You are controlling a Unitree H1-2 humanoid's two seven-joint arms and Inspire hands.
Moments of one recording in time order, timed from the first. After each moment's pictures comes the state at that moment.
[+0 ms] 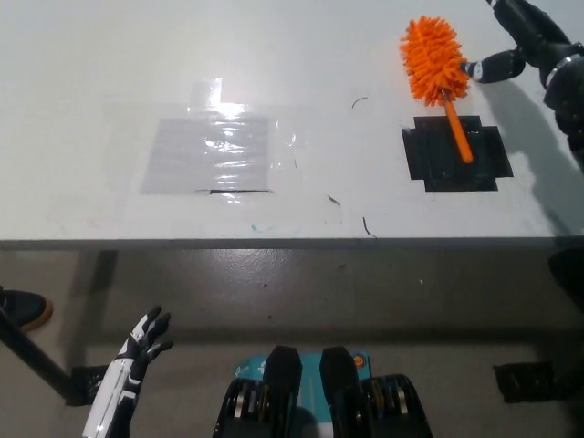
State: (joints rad) left_arm 0.07 0.17 0.00 0.13 0.01 -0.42 -0.08; right_arm -1.15 -0.46 0.48 0.94 -0.31 -0.01 0.11
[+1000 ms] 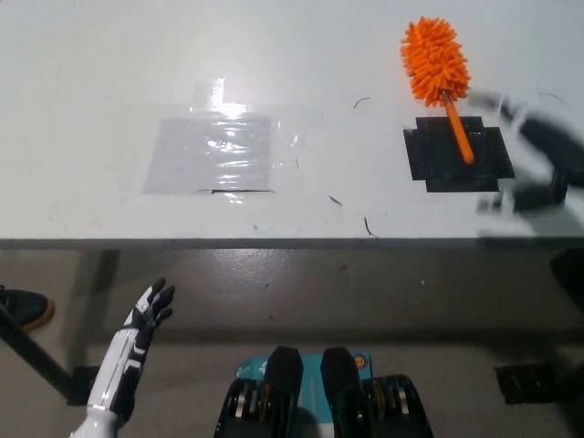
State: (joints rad) left_arm -0.03 0.17 0.00 0.16 0.01 -0.40 -0.08; right_arm -0.54 -0.58 0.27 0.04 -0.26 0.11 0.31
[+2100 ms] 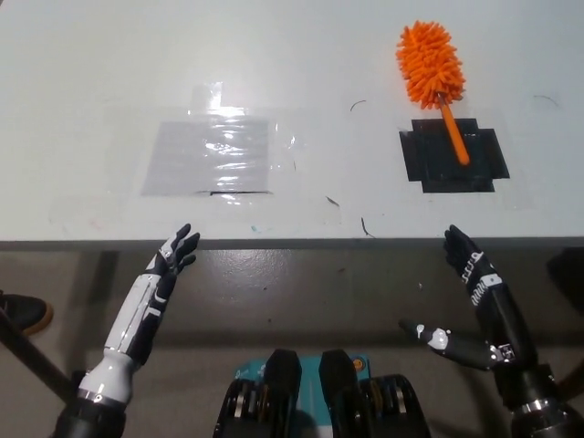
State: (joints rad) left_arm -0.16 0.18 -0.02 0.18 0.01 -0.39 -0.14; right_arm -0.10 -0.07 -0.01 0.09 0.02 -0.26 0.16
